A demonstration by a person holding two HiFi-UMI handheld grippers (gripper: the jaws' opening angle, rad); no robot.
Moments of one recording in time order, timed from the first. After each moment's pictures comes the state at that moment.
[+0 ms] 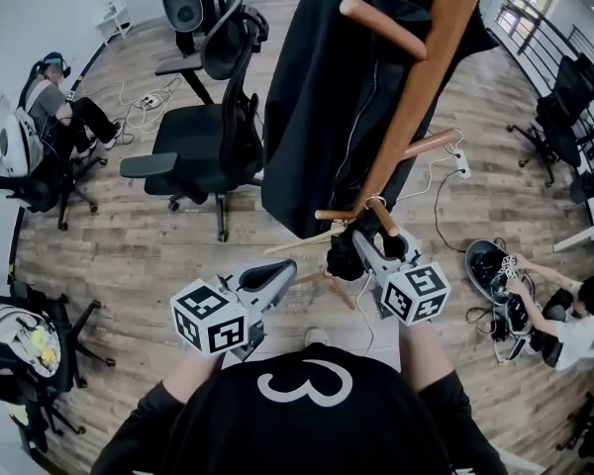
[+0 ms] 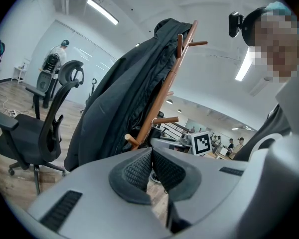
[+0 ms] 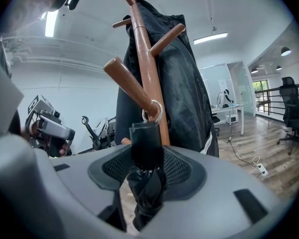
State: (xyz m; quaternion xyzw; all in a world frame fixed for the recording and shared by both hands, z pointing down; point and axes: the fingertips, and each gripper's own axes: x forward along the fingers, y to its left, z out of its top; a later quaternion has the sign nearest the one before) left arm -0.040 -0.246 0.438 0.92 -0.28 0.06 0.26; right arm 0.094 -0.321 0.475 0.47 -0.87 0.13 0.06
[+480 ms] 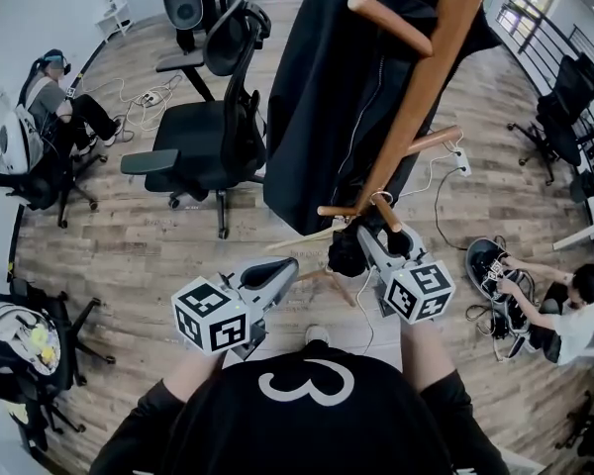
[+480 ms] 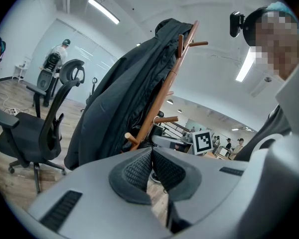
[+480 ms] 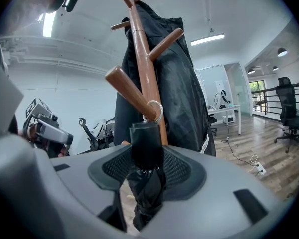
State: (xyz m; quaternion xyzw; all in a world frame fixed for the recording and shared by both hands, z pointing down) left arm -0.044 -0.242 0.440 0.92 -0.28 0.06 0.27; right arm 0.097 -0.319 0.467 0.48 -0.86 0.13 0.06
